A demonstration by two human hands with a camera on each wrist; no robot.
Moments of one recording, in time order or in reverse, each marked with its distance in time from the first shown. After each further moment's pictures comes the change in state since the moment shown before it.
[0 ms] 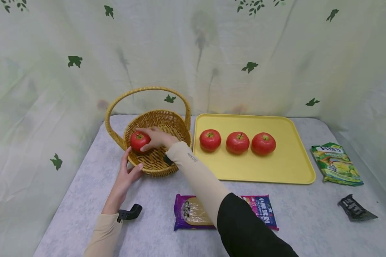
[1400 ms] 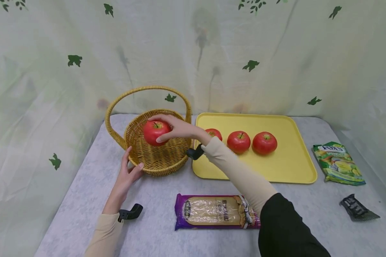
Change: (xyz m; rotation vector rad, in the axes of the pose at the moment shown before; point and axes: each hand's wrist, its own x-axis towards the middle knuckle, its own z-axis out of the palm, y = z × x) left_hand 0.006 -0.014 -0.004 0.021 -0.001 0.037; right_hand -0.057 0.034 -0.056 0.270 0.054 -0.352
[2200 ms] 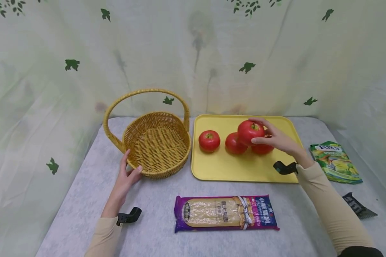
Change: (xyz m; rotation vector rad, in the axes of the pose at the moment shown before) left_hand 0.000 0.000 -0.001 0.009 -0.008 0.018; right_hand -0.251 0.061 -0.100 0.020 0.397 0.398
